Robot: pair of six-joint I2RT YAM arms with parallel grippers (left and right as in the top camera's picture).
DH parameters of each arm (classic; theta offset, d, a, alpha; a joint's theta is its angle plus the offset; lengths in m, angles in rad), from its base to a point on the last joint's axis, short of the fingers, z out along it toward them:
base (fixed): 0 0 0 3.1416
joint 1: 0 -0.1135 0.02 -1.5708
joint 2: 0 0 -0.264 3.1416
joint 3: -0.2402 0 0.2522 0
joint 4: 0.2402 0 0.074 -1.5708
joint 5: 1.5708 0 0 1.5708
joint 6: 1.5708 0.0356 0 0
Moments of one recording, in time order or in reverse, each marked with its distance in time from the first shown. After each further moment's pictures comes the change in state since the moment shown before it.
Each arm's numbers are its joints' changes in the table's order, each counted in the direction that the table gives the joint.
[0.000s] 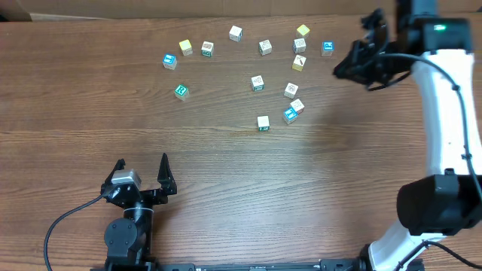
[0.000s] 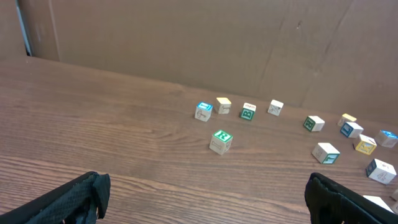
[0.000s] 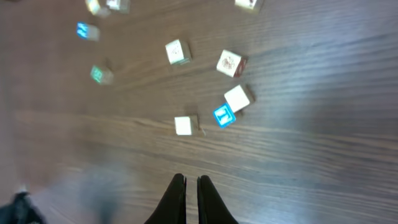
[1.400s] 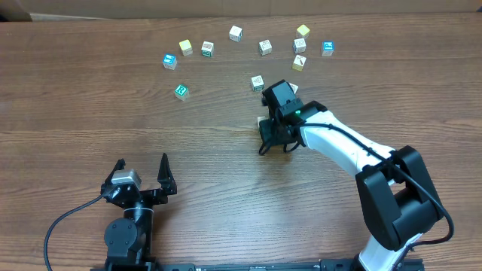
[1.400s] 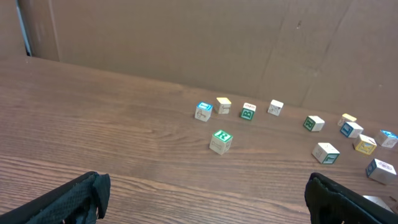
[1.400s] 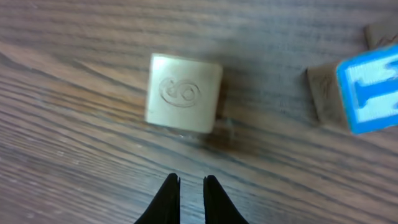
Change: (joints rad) left arm 0.000 0.000 0.000 0.000 0.000 0.000; right arm -0.501 -0.002 0.755 -0.771 0.411 0.133
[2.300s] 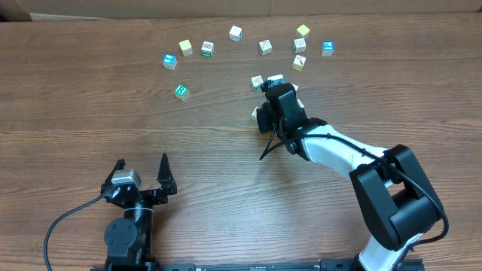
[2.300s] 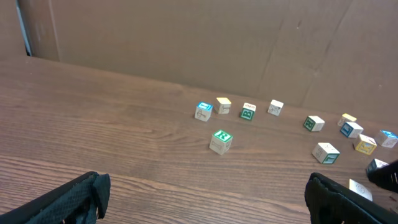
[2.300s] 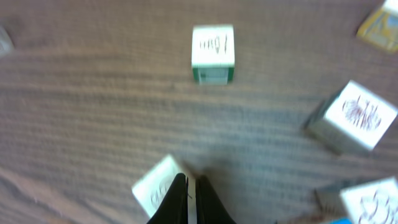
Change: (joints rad) left arm 0.000 0.000 0.000 0.000 0.000 0.000; right arm 0.001 0.000 0.147 -0.587 0.157 -0.064
